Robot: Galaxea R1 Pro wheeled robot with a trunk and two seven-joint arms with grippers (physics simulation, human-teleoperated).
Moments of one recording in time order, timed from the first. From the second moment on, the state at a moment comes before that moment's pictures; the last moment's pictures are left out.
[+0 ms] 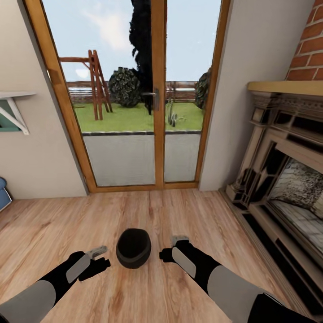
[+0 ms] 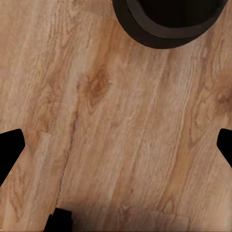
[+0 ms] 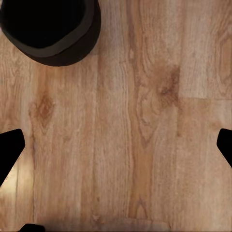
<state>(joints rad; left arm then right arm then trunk) -0.69 0.23 -0.61 -0.45 1.11 0.50 0.26 -0.79 0.15 0.84 -0.49 -0.94 0.50 -0.39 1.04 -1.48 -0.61</state>
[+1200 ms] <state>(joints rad) -0.69 0.22 -0.60 -0.46 1.11 0.52 0.26 -0.79 0.15 0.84 -0.50 -0.94 0.50 -0.38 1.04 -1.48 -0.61</state>
